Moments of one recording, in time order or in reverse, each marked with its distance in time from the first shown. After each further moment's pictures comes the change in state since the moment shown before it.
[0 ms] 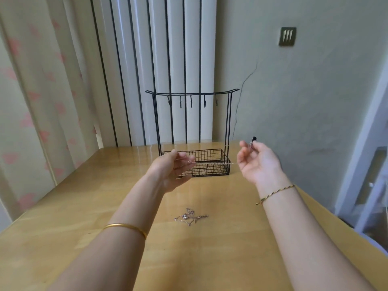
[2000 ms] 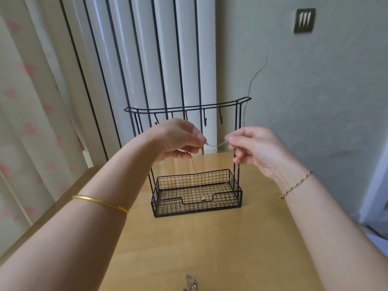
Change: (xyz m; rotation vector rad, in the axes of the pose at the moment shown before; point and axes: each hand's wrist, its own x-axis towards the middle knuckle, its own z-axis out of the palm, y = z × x) left_hand 0.087 0.125 0.063 0.986 -0.157 0.203; right_hand 0.110 -0.032 0.066 -0.921 -0.364 -0.250
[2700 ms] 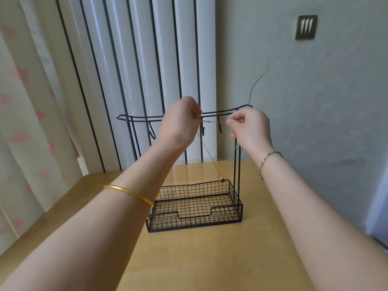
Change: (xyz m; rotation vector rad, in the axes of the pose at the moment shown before) left_hand 0.066 0.009 0.012 0.315 0.654 0.439; right_hand 0.079 -0.003 0.005 -0.448 0.380 -0.358
